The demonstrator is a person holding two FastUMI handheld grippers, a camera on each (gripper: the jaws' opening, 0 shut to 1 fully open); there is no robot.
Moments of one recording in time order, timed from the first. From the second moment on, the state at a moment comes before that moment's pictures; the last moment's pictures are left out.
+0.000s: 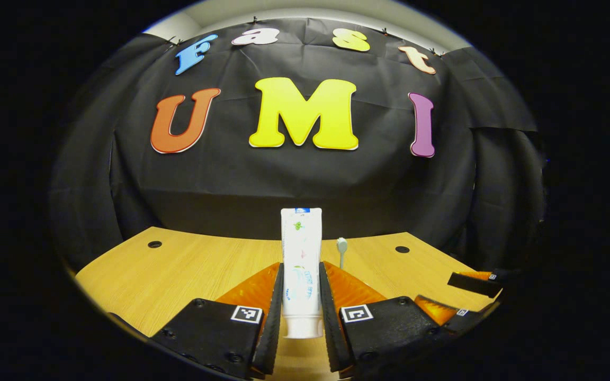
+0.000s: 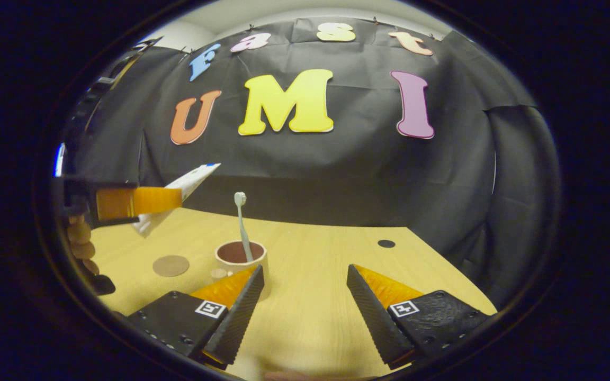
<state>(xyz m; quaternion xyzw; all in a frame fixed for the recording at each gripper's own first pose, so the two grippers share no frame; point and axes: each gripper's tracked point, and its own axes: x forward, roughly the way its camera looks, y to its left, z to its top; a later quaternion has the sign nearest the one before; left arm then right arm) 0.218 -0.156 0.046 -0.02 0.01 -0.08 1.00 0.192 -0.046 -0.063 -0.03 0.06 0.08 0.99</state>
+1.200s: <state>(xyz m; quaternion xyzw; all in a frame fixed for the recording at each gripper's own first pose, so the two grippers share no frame) 0.239 -0.199 0.070 0.00 -0.02 -0.10 1.00 0.187 -0.078 -0.074 0.06 0.09 0.07 0.99</state>
